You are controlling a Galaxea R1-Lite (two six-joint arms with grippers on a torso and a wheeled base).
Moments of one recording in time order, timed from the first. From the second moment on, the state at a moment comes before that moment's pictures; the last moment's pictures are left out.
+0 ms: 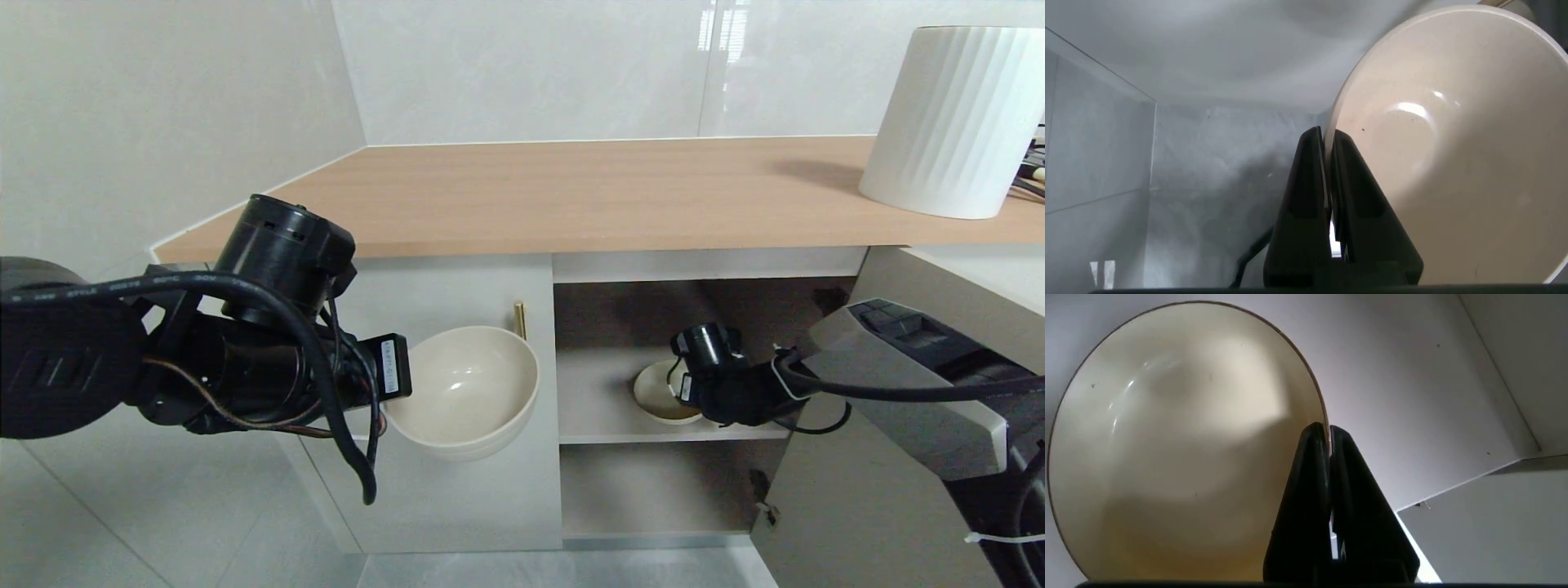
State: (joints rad) left arm -0.49 1.63 -1.12 0.27 0.21 -0.56; right arm 0.36 2.53 -1.52 -0.22 -0.58 0.48
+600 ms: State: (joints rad) left arm -0.49 1.63 -1.12 0.27 0.21 -0.56; right arm 0.36 2.52 -1.54 -0.22 -0.60 0.53
